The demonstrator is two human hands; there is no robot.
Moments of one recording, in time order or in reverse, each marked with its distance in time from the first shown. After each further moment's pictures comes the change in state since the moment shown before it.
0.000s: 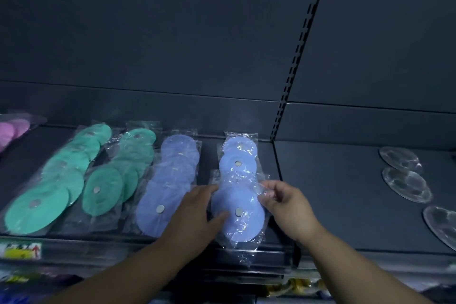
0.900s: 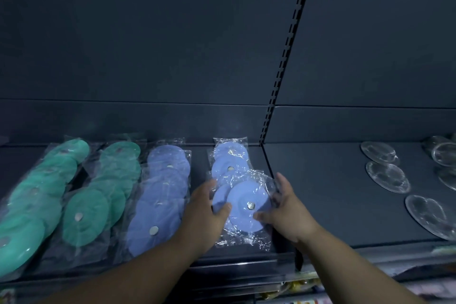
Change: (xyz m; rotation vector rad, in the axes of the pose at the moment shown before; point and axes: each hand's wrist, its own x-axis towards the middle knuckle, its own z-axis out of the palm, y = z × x) left_hand 0.035 0.012 0.005 -0.285 -0.102 -0.218; right_hand 0.011 0.009 0.001 0.116 -0.021 0.192
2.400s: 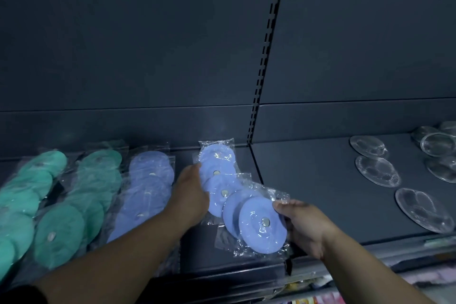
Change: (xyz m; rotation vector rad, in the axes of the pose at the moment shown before) left_hand 0.063 0.003 0.001 0.287 -0.016 0.052; right_hand 0.003 0.014 -0.045 0.367 0.067 0.268
